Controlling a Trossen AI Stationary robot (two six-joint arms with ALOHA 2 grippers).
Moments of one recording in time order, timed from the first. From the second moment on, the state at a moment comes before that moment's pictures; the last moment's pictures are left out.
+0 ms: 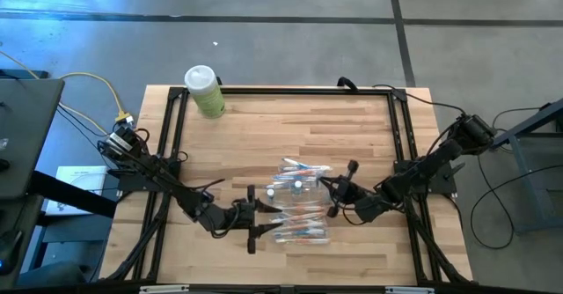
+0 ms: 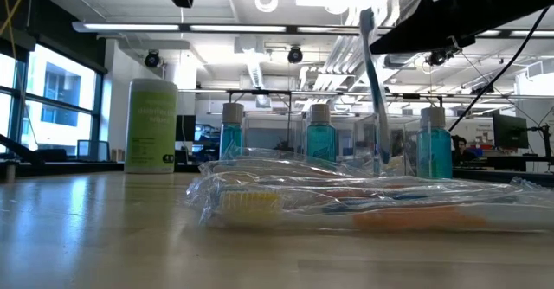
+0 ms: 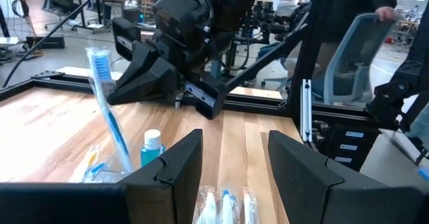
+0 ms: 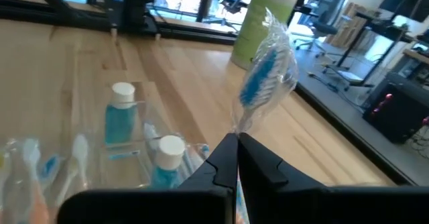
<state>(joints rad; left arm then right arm) -0.62 1.64 0.83 0.82 -0.68 -0.16 0.58 1.42 0.59 0.34 1.02 0.18</state>
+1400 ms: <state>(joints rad) -0.60 1.64 0.83 0.71 -0.66 -0.21 0.56 1.35 0.59 0.35 0.73 0.10</state>
